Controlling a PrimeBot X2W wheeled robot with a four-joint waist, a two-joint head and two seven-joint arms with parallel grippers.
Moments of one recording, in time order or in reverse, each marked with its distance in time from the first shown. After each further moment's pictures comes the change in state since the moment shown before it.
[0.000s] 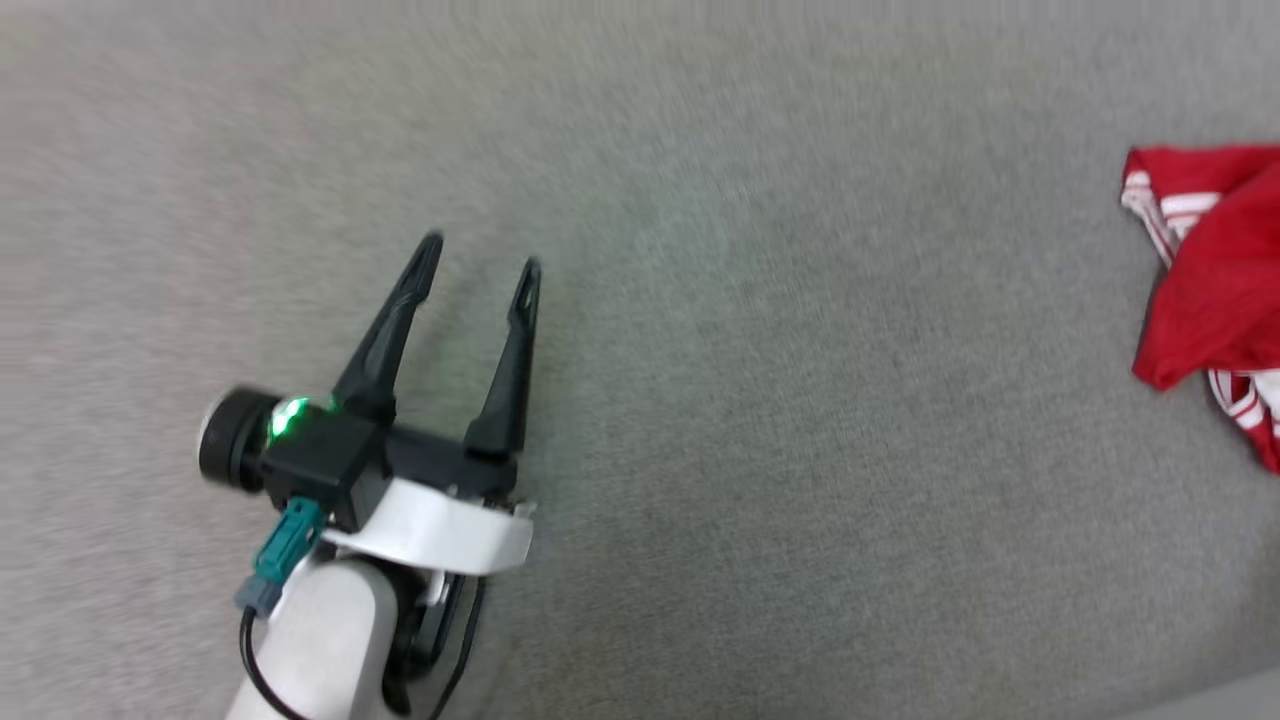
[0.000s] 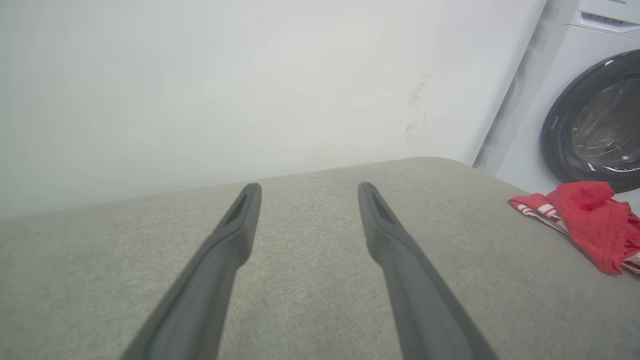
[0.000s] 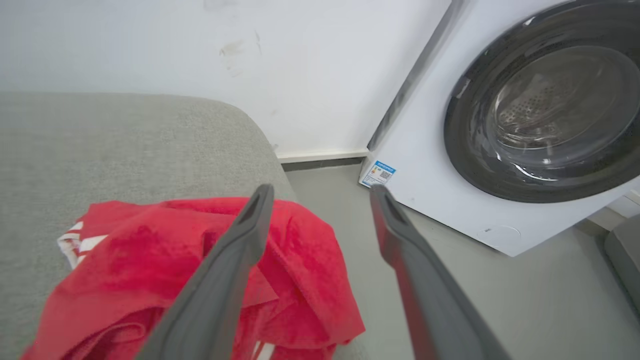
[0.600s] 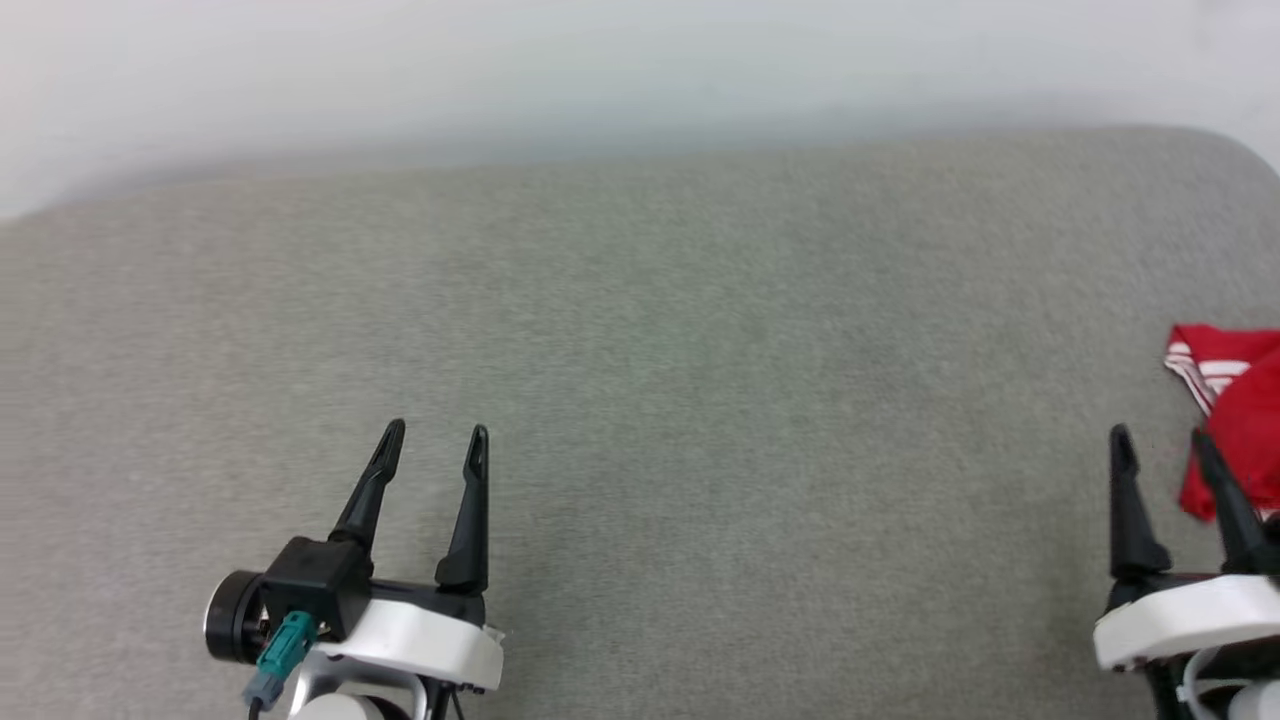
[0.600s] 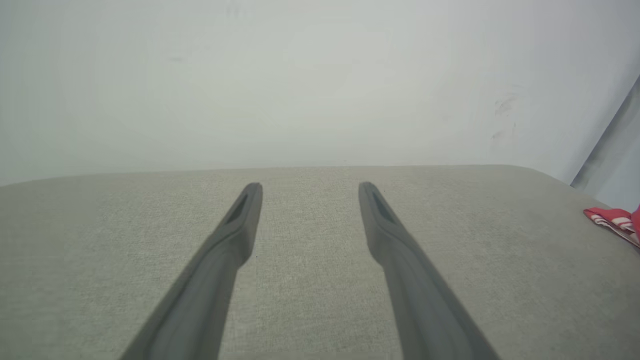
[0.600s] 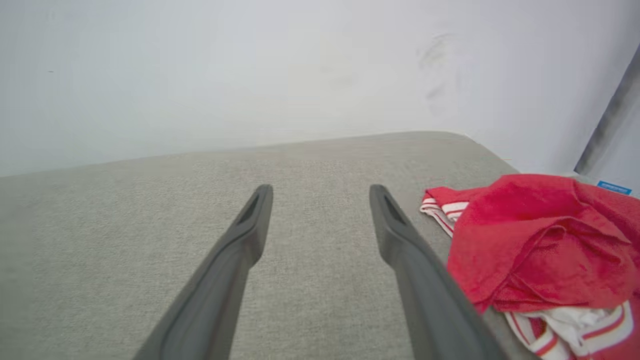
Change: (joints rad) left arm 0.227 -0.027 0.058 0.114 -0.052 0.062 -0.032; right arm 0.556 0.438 0.074 -0.583 0.023 0.000 0.011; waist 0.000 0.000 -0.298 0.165
